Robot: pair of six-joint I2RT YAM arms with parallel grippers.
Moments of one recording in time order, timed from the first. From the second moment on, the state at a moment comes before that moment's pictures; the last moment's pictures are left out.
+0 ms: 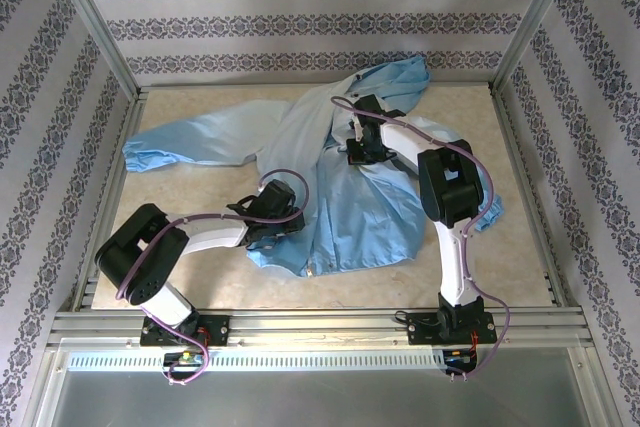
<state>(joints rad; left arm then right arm) -0.67 1.60 0.72 -0.08 0.03 -0.84 0.33 2.21 1.68 -0.72 -0.14 0.23</state>
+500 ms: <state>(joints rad) -0.68 1.29 0.90 -0.69 -0.17 -0.65 0.38 1.77 1.40 -0.74 -0.13 0.24</state>
